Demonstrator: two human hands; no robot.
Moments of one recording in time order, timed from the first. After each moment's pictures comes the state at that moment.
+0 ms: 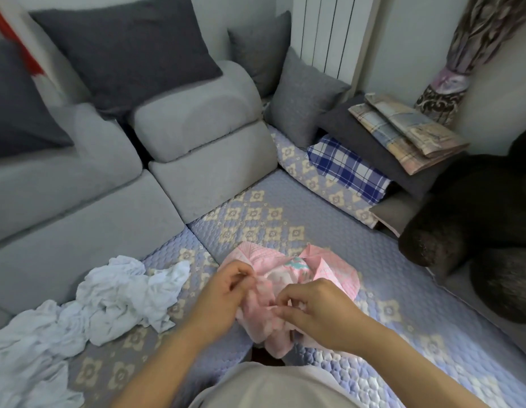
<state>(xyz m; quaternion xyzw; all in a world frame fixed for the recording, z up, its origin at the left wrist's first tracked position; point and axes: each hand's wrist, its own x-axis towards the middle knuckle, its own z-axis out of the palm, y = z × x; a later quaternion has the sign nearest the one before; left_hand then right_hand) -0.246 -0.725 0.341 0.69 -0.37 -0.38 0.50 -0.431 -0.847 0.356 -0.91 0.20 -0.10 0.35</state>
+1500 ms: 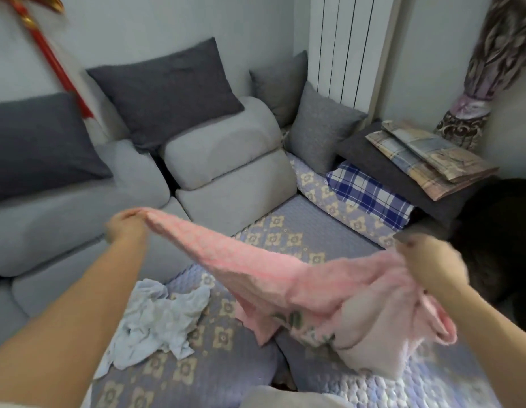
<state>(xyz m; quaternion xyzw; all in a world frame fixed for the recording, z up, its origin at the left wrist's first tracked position) 0.015 -0.757 0.394 0.72 0.02 -0.14 0.68 -0.488 -1.029 0.355 -0.78 0.61 -0.08 0.12</state>
